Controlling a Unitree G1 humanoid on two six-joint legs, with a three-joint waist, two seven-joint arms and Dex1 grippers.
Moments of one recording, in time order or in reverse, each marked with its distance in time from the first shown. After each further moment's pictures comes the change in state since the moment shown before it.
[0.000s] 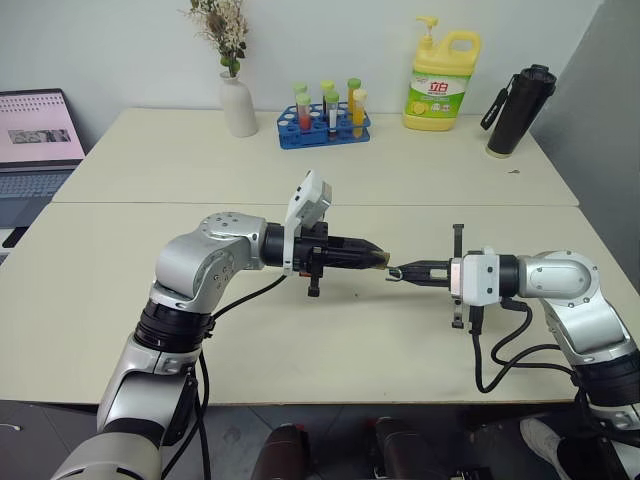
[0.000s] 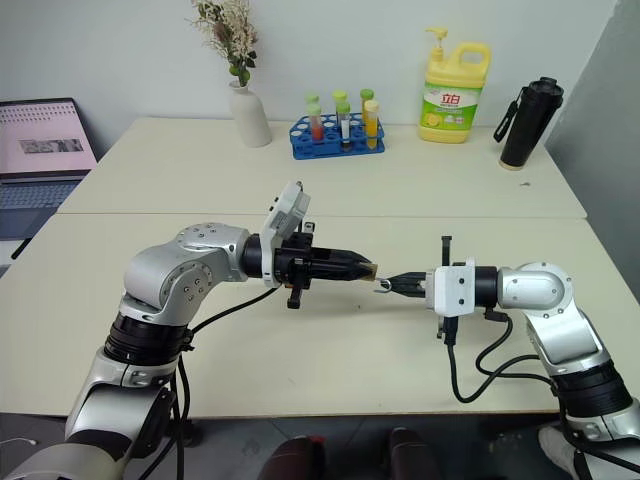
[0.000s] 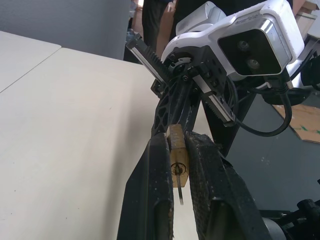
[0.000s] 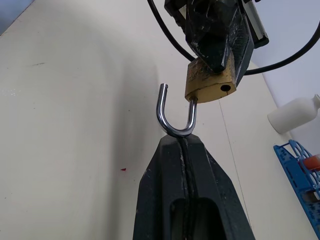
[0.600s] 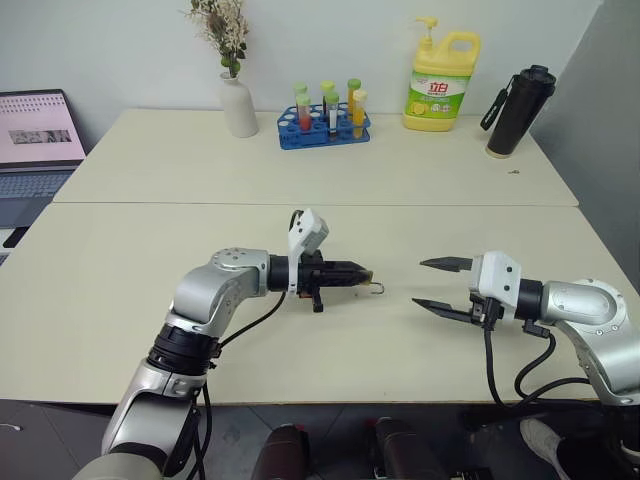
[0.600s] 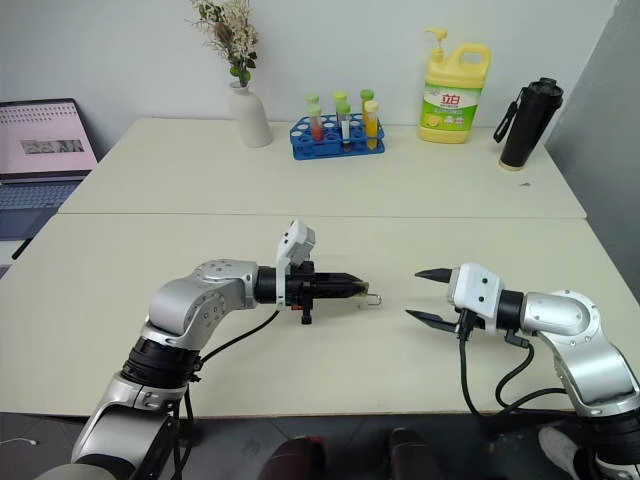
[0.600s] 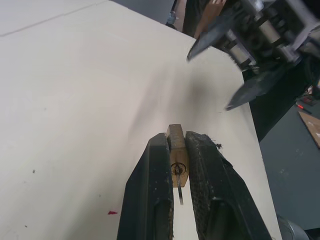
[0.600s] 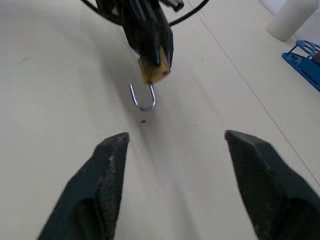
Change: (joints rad) left arm 0.138 -0.057 -0.042 0.113 0.107 -0.056 0.125; right arm 0.224 -0.053 -0.125 -0.231 0.121 0.459 -0.144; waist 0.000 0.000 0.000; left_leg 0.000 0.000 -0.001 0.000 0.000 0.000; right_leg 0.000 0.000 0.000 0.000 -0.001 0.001
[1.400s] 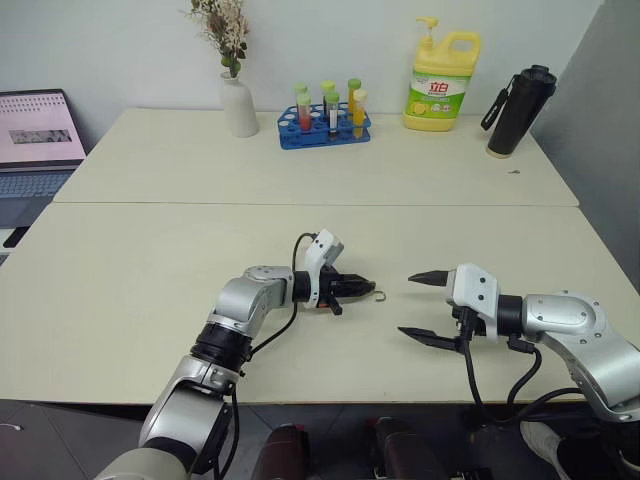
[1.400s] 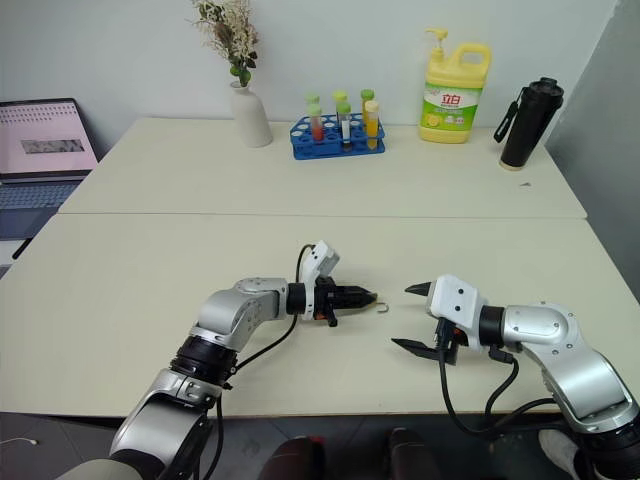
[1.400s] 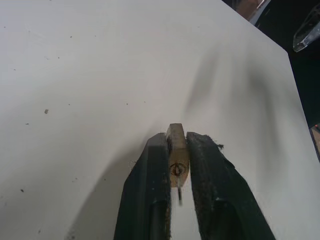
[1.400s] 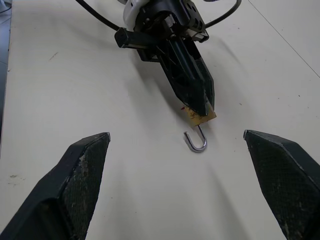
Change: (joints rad) left arm -0.037 -0.142 -0.033 0.286 0.107 -0.056 0.092; right arm 0.021 -0.019 0.083 -0.103 -0.012 0.210 -0.042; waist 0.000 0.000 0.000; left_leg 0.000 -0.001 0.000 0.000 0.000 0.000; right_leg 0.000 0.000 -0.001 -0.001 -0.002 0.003
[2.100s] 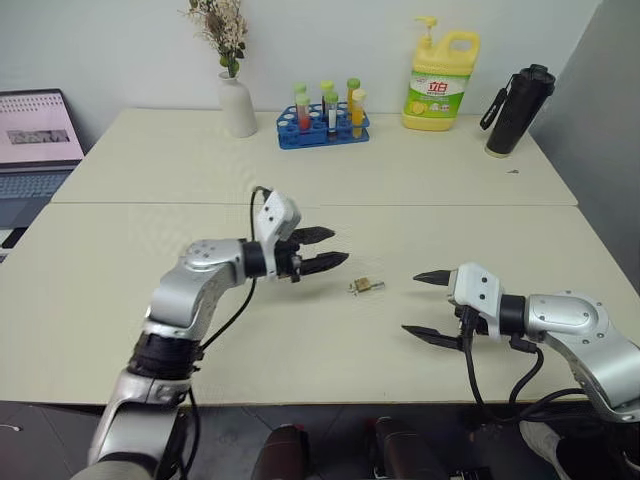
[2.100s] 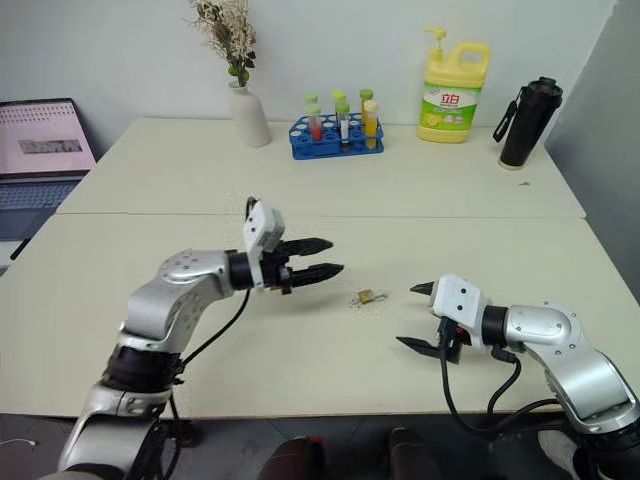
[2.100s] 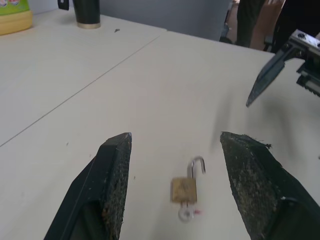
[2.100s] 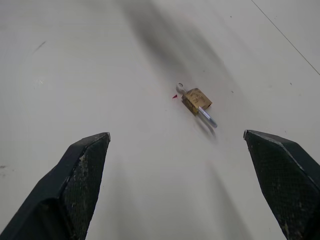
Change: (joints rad) left arm 0.116 0.246 0.157 -0.383 -0.016 -0.173 -0.043; right arm 0.005 -0.015 -0.004 0.007 -0.009 0.004 -0.015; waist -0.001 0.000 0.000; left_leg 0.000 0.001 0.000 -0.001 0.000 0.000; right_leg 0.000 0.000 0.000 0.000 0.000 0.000
